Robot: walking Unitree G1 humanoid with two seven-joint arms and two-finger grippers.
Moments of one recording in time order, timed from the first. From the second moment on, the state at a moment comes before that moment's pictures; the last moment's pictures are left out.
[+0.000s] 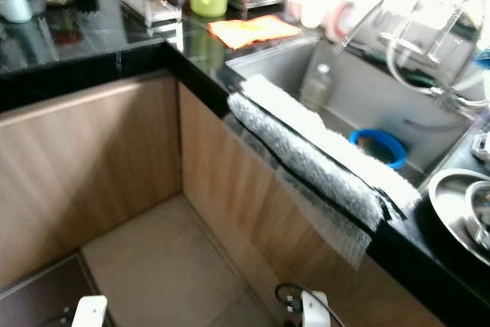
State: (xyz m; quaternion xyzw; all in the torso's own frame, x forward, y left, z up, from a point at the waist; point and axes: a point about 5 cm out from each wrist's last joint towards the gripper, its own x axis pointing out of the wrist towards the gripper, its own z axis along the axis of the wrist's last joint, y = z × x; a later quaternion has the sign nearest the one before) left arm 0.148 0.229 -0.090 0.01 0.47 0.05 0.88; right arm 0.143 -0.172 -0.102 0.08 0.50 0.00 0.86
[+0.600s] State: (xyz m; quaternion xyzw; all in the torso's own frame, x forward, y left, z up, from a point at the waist) left arm 0.165 0.221 -0.084 0.00 0.44 0.03 0.90; right arm 0.139 -0.180 -0.103 0.07 0.51 -0.01 0.86
